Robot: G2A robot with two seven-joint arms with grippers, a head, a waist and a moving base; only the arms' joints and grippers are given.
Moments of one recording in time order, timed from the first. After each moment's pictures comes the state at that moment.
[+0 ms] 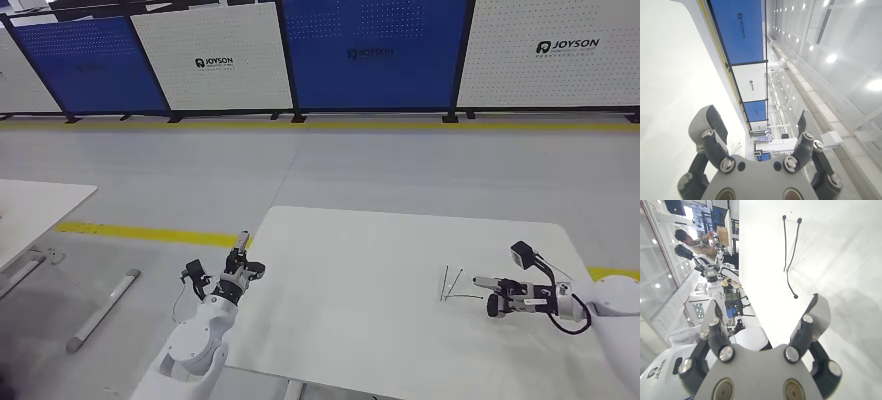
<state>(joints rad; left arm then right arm) 1.73 -1.15 -1.60 -1.80 -0.42 0.00 0.00 -0.66 -1.07 0.94 -0.55 0.30 -0.34 1.39</state>
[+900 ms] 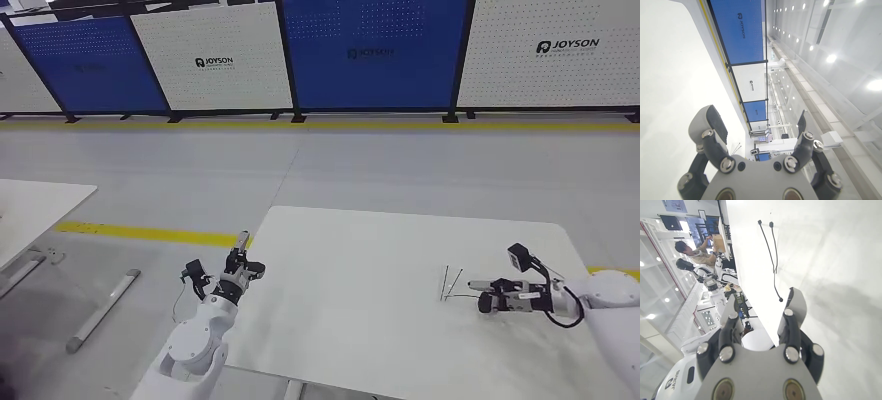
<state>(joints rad) 1.73 -1.15 -1.60 -1.80 -0.42 0.00 0.00 -0.56 -1.14 0.85 -0.36 0.31 -0.28 1.39</state>
